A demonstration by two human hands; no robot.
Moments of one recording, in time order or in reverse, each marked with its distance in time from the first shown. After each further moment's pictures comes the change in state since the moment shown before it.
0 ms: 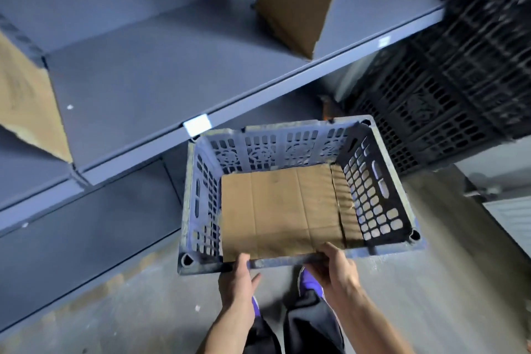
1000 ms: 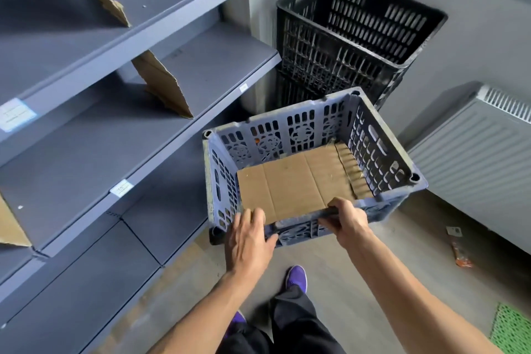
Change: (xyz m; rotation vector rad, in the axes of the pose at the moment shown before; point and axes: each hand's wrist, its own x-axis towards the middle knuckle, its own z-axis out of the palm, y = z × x) left_hand -0.231 -0.017 0.098 1.602 -0.229 1.535; right_hand -0.090 -0.180 -0.192 0.223 0.113 -0.154
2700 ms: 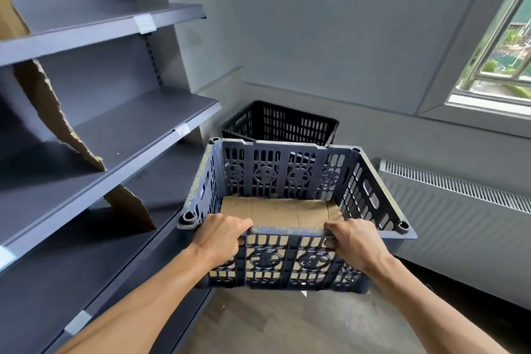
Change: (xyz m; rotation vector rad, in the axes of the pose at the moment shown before) left_hand 0.105 0.081 -0.185 0.293 0.130 0.743; right_hand -0.124 -0.151 -0.104 -1.651 0.230 -1.297
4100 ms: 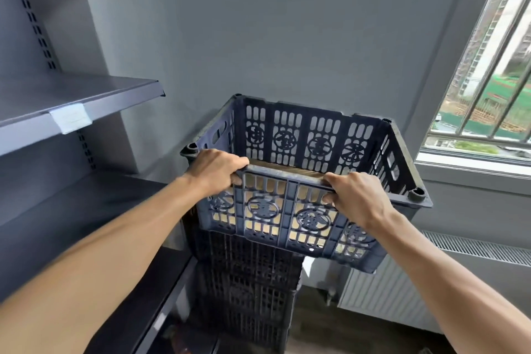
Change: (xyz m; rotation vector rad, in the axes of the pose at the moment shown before) left_hand 0.345 -0.168 -0.122 0.083 0.376 0.341; right_hand 0.235 0.046 -0.158 -0.188 0.318 0.242
